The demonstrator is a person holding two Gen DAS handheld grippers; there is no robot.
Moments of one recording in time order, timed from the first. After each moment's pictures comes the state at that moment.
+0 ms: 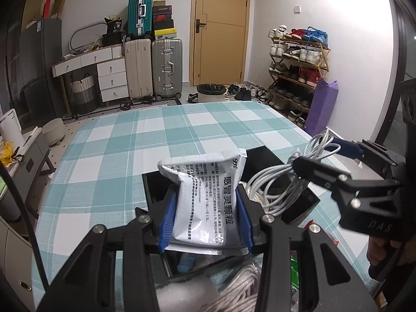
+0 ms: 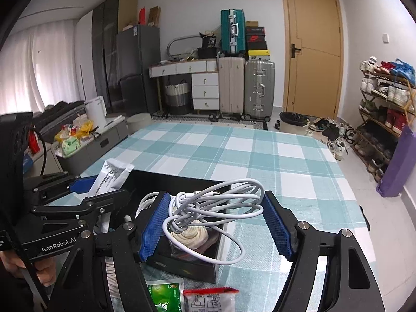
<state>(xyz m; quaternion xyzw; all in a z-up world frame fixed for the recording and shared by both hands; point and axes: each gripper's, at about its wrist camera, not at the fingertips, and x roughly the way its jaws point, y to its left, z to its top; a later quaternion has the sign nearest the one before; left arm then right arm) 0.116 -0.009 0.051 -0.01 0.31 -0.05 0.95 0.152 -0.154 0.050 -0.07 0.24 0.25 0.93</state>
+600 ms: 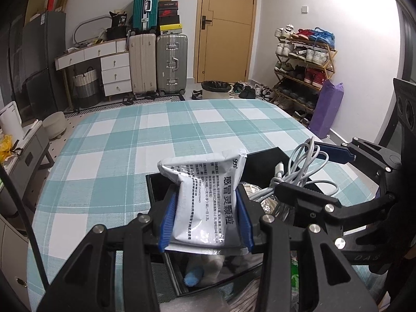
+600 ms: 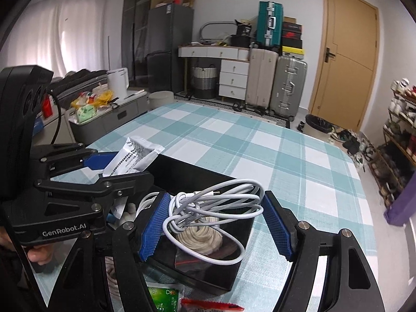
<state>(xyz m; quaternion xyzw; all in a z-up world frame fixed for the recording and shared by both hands) 0.131 0.001 0.041 -0.03 0.32 -0.04 0.95 0.173 -0.116 0.033 -0.15 0.26 0.32 0.90</state>
